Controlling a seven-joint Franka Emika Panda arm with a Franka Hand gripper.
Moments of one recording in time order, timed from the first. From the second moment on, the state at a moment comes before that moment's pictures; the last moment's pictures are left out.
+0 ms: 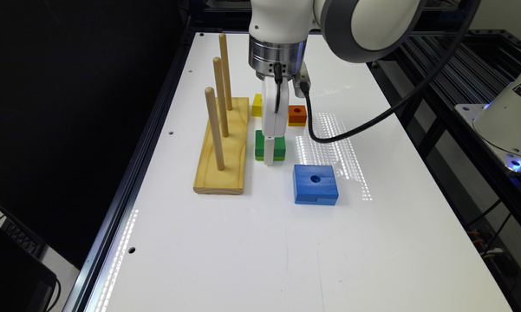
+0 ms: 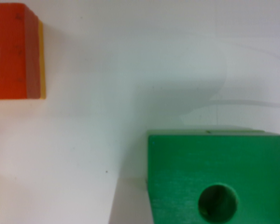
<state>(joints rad) -0.04 0.42 0.12 -2.28 0.01 2.73 0.85</state>
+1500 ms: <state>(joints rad) -0.04 0.25 0.12 -2.28 0.01 2.56 0.85</state>
